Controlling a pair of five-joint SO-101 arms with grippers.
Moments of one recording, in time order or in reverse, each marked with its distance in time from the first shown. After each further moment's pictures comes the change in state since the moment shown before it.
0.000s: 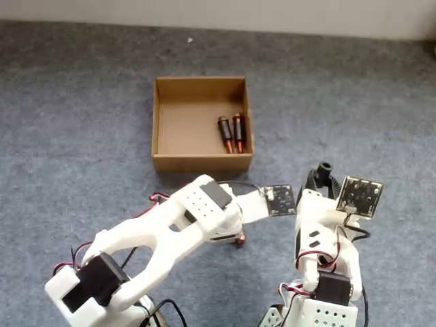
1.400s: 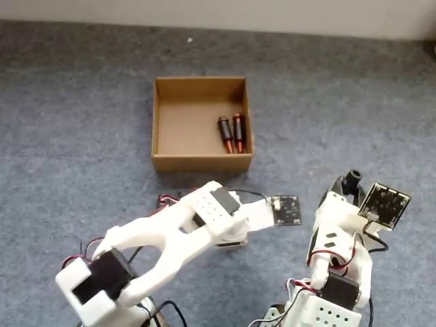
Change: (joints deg) left arm 1.2 2.7 0.2 -2.0 0.0; right arm 11.5 0.0 0.0 0.0 -0.2
